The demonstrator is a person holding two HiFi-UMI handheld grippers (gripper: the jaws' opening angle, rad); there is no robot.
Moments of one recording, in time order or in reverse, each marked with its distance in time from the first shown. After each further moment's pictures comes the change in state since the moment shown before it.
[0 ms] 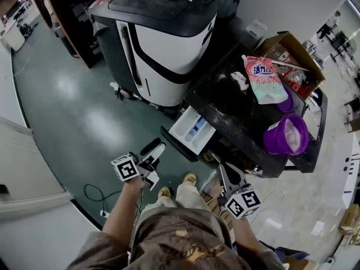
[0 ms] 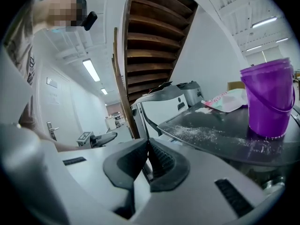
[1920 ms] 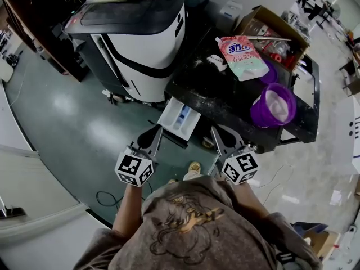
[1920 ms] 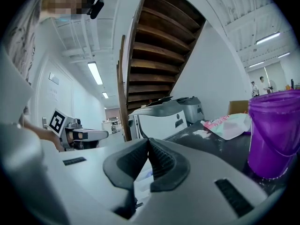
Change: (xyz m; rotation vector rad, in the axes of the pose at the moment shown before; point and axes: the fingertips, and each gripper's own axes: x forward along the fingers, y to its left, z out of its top) left arm 0.054 -0.121 0.009 0.913 0.183 0.179; right arm 0.012 -0.024 0.071 -0.114 -0.125 -0.024
